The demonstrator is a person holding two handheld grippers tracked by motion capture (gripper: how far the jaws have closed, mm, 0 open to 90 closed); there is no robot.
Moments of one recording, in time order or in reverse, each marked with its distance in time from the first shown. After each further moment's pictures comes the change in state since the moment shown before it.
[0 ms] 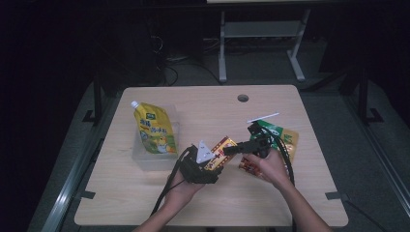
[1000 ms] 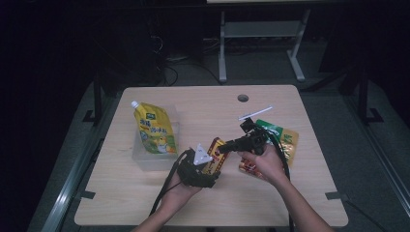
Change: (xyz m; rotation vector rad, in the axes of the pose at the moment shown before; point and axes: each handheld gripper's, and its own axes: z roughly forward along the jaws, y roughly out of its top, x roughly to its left) left arm 0.005 -0.016 0.002 0.043 -0.029 -0.011; right arm 0.039 0.017 -0.002 0.023 -0.028 -0.168
